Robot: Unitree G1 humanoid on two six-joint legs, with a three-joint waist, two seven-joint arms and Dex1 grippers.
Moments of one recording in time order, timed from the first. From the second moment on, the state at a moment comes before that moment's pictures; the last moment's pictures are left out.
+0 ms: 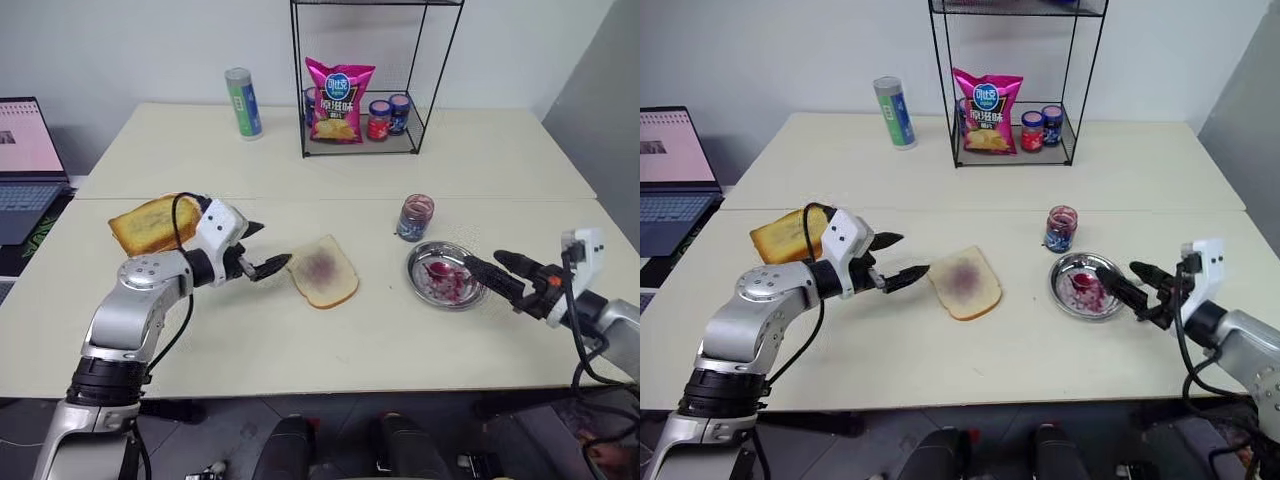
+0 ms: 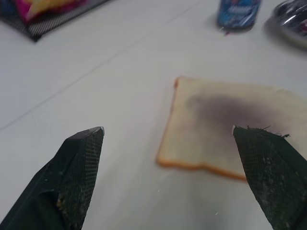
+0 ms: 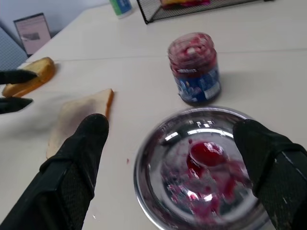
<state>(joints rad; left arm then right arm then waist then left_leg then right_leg) -0.42 0.65 0.01 -0.09 -0.35 0.49 -0.82 -0.01 -0.65 -0.52 -0.45 0.94 0.97 0.46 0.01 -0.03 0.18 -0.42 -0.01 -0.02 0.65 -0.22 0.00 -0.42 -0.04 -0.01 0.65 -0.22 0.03</state>
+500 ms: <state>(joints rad) -0.52 0.52 -0.20 -0.28 -0.39 0.53 -0.89 0.08 -0.33 -0.67 -0.35 1.27 0.93 0.06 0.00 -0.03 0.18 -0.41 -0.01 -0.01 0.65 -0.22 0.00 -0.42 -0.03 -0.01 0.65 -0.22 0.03</state>
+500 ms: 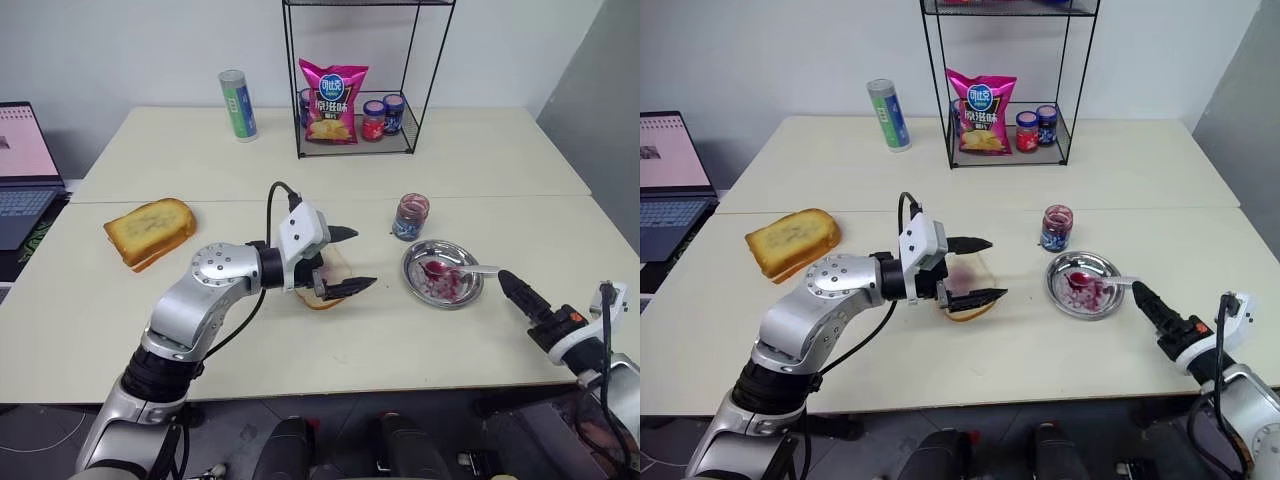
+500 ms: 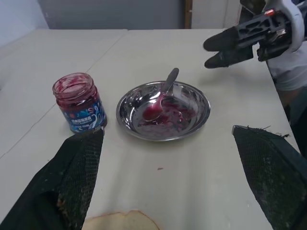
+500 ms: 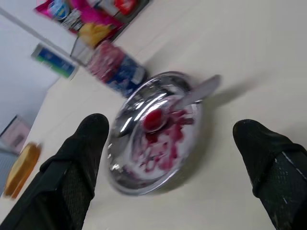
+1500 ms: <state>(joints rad) -0.53 0.51 -0.25 -0.28 -0.34 0.50 -0.88 -0.15 -0.22 -0.55 -0.06 1.23 0.69 -0.07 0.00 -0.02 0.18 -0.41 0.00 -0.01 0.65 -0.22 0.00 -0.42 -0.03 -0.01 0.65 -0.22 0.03</state>
